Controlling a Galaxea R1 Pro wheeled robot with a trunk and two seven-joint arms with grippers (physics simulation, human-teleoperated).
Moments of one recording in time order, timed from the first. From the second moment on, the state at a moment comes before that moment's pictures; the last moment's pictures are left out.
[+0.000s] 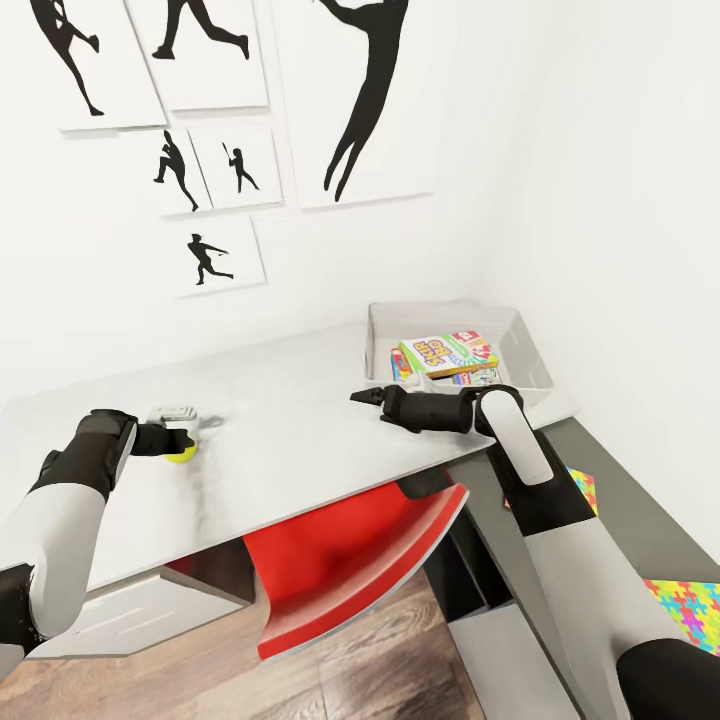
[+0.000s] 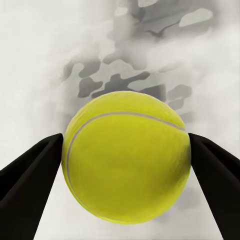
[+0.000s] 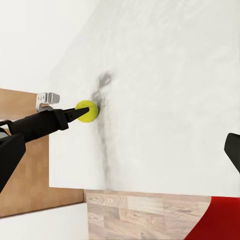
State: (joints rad) left arm -1.06 0.24 0.31 -0.62 -0.43 0.75 -0.46; right arm -0.91 0.00 0.22 -1.25 -1.23 1.05 -0.22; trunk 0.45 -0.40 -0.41
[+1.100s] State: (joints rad) left arm -1.06 0.35 0.41 -0.63 -0.44 0.76 -0.77; right arm -0.81 -0.01 0.20 -1.48 -1.24 1.05 -0.22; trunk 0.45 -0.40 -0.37
